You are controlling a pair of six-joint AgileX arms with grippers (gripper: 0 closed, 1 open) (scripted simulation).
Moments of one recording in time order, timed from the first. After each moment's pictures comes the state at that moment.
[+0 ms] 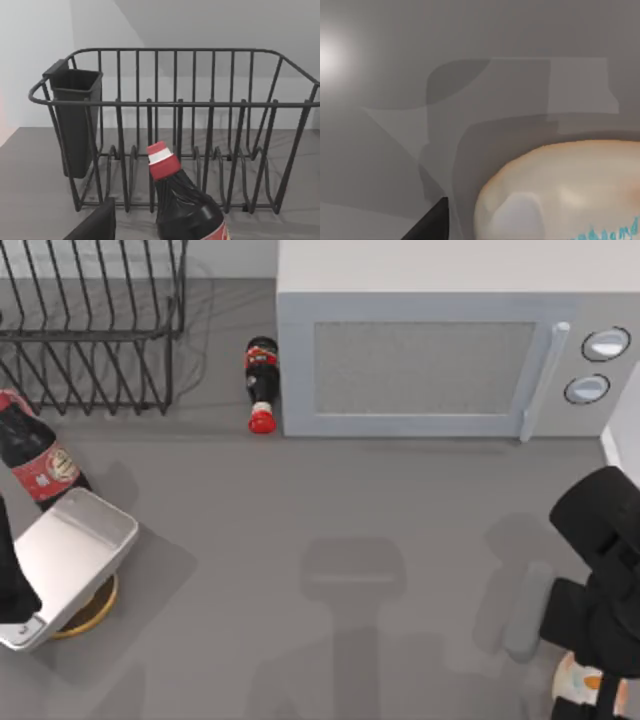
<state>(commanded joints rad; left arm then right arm) 0.00 0.00 0.00 0.00 0.00 0.00 0.49 1.62 0.63 -0.58 0.00 -0.65</state>
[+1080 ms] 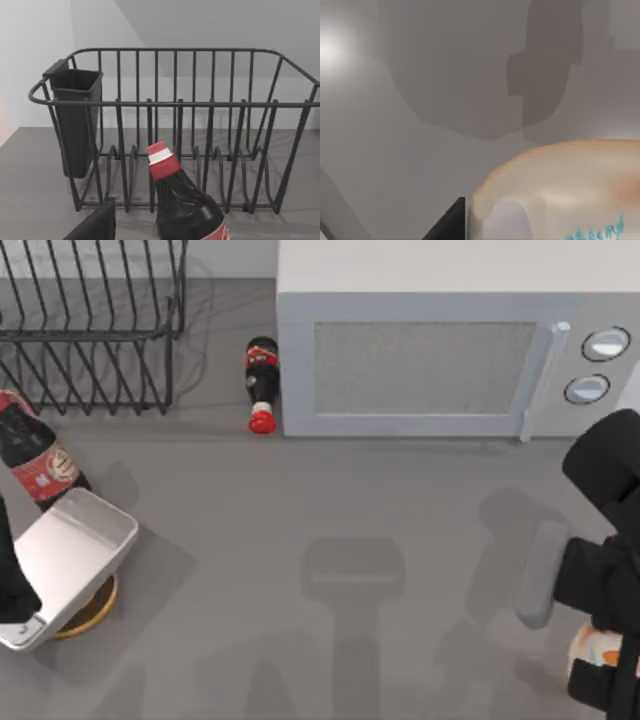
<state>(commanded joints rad) 0.00 0.00 0.00 0.00 0.00 0.00 0.49 1.45 0.84 -0.95 -0.01 -0.65</state>
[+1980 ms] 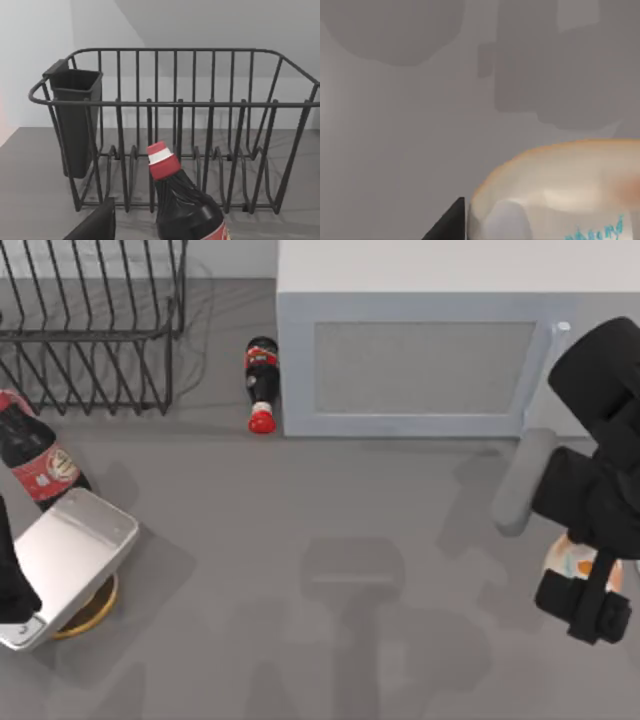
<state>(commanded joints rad) 0.00 0.00 0.00 0.00 0.00 0.00 0.51 1.49 1.05 -0.97 0.06 -0.58</state>
